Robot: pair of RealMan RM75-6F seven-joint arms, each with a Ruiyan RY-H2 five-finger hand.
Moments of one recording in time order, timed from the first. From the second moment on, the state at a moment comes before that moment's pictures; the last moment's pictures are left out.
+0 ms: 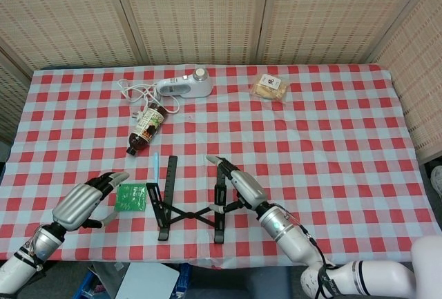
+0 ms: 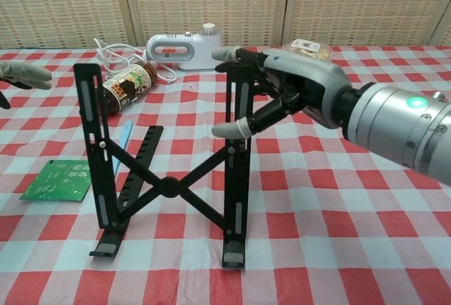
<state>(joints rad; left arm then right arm) -0.48 -0.99 0.08 -1.75 1.64 1.14 -0.17 0.71 -1.60 0.19 -1.78 -1.13 1.02 0.17</state>
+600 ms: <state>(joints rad) -0.60 -1.10 0.00 -1.54 1.68 1.09 -0.12 0.66 -1.46 0.18 -1.78 -1.52 1.22 -0.04</state>
